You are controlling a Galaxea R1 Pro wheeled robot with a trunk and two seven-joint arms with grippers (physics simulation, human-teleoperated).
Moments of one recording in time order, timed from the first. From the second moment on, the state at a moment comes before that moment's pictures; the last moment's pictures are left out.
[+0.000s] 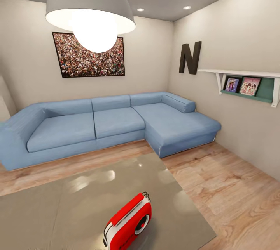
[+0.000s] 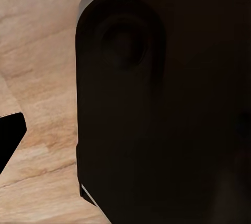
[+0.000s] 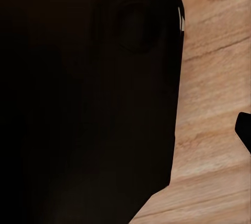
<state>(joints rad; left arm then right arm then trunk) 0.00 0.00 0.00 -0.03 0.03 -0.01 0.00 0.00 0.00 0.00 0.00 0.01 -0.01 -0.01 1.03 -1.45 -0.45</state>
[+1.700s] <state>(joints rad) 0.00 0.00 0.00 -0.03 0.04 -0.01 0.00 0.00 0.00 0.00 0.00 0.01 -0.03 -0.01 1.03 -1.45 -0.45</state>
